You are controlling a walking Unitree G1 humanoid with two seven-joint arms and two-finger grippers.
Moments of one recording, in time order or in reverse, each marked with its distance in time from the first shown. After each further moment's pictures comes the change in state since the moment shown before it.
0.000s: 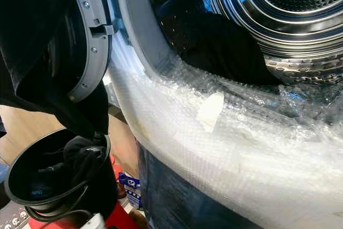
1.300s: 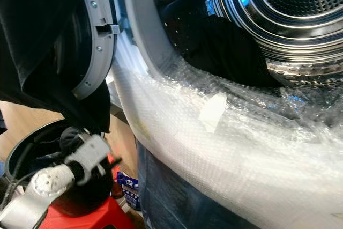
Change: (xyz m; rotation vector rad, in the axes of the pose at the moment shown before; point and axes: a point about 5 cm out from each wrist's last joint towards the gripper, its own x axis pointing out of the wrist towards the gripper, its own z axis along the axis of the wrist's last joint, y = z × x) left arm -0.067 0.044 0.143 0.318 -0.464 1.048; right arm 0.000 -0.002 0.000 -0.029 0.005 0.002
